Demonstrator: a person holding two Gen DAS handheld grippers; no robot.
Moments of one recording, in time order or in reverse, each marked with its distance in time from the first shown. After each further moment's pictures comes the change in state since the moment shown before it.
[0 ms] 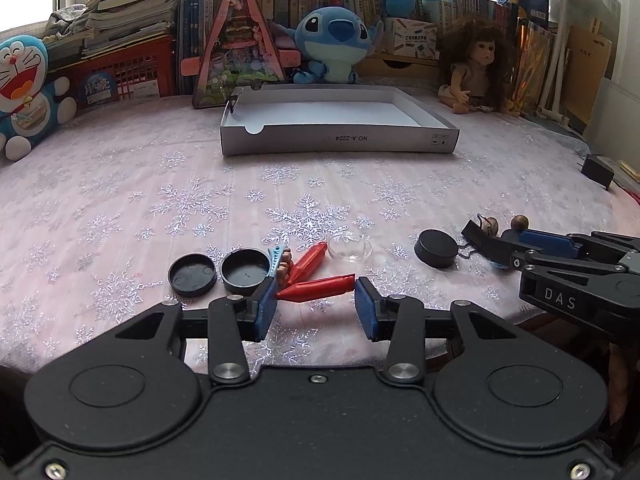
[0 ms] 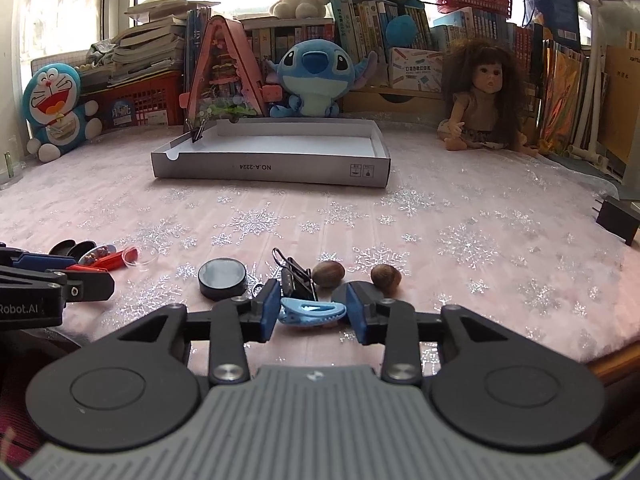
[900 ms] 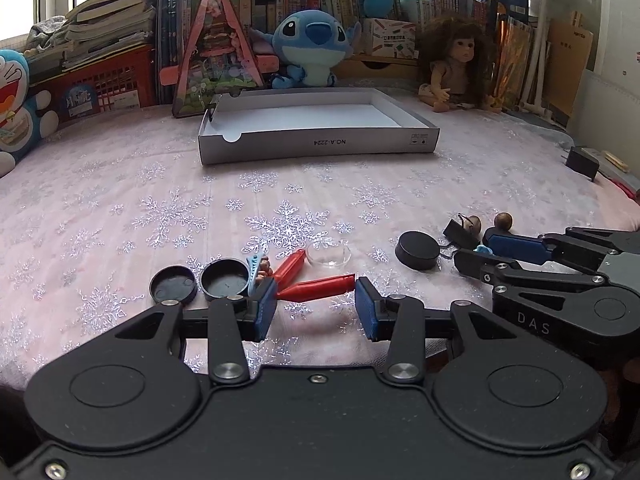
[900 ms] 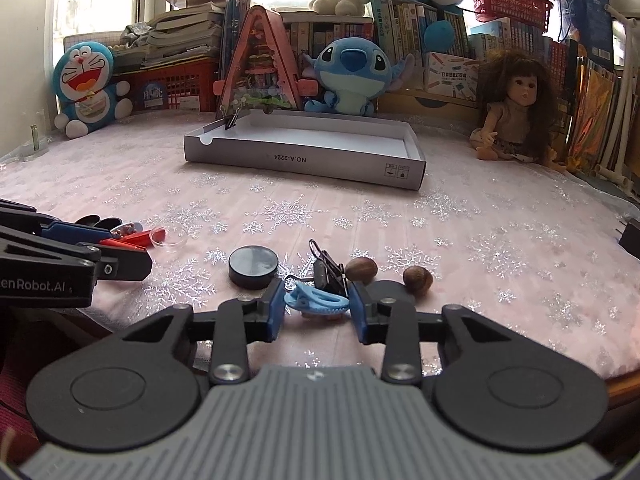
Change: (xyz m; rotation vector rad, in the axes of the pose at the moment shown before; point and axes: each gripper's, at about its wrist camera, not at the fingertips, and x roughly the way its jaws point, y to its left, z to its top) left arm 0.001 -0.007 0.001 0.050 -0.018 -0.040; right arm 0.000 0.011 -0.002 -0.085 -0.003 0.067
